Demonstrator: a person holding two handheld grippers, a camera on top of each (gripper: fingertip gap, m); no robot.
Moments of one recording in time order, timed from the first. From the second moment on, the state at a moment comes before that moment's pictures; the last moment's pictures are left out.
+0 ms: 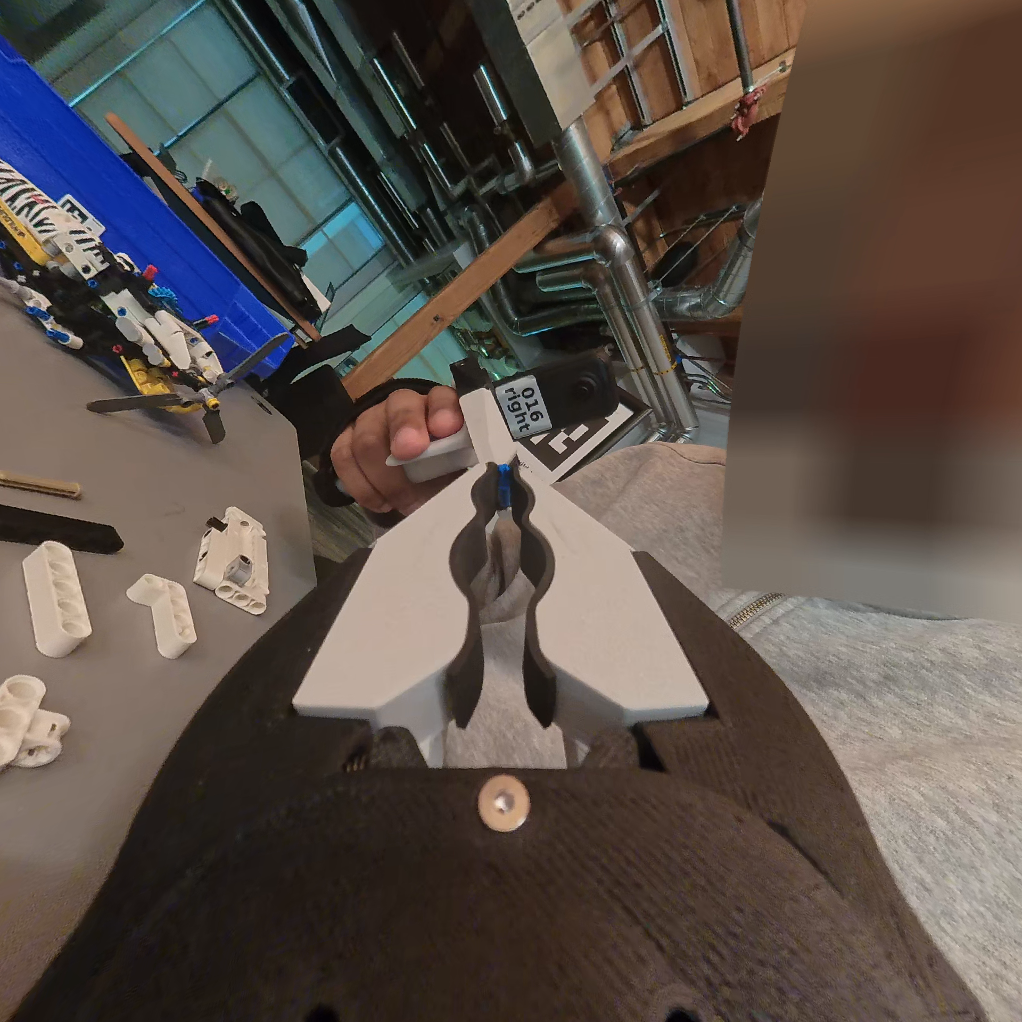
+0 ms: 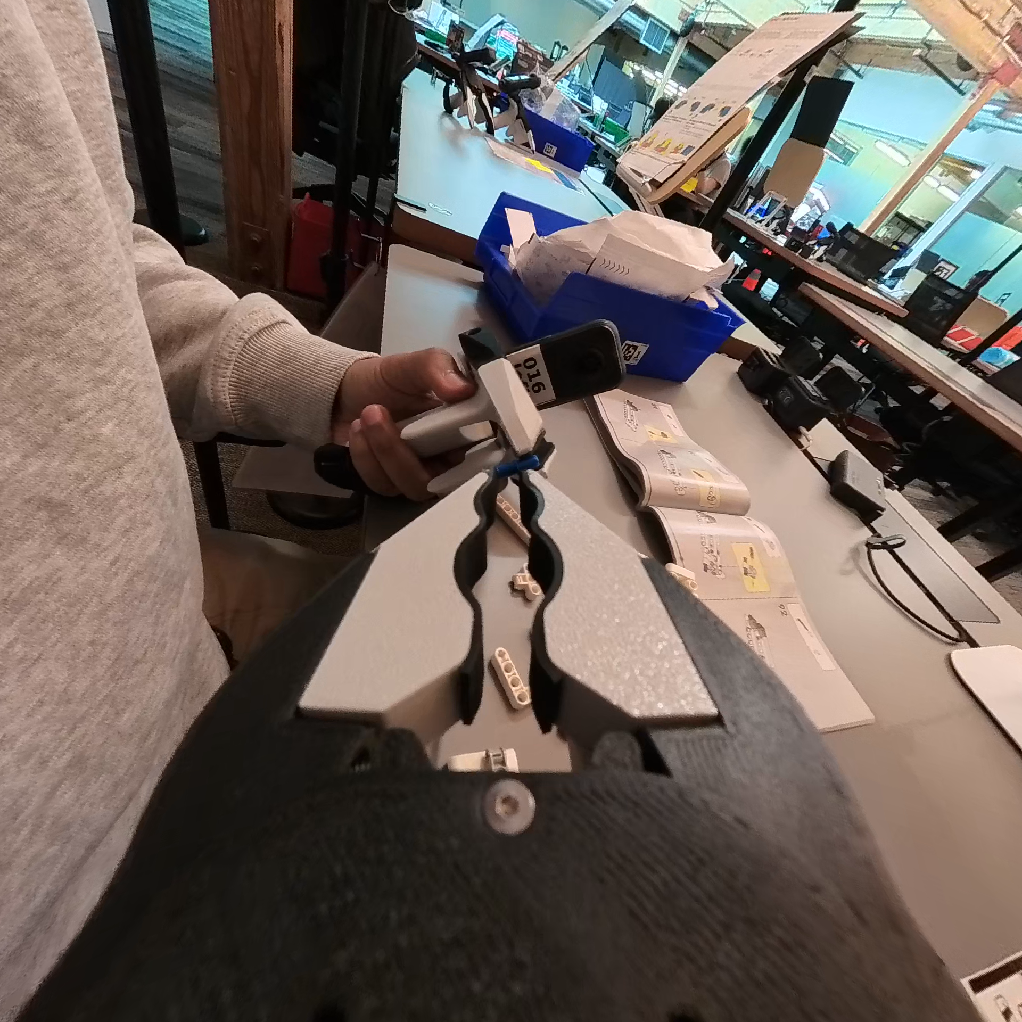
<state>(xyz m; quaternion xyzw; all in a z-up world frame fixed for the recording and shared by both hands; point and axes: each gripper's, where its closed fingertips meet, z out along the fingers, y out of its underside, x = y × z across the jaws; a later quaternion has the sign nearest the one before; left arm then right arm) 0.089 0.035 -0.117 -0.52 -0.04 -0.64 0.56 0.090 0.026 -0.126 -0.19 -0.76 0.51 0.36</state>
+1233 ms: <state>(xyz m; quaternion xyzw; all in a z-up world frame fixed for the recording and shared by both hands) 0.058 0.032 -0.093 -0.37 -0.16 -0.61 0.68 0.057 0.026 -0.095 -0.15 -0.62 0.38 0.67</state>
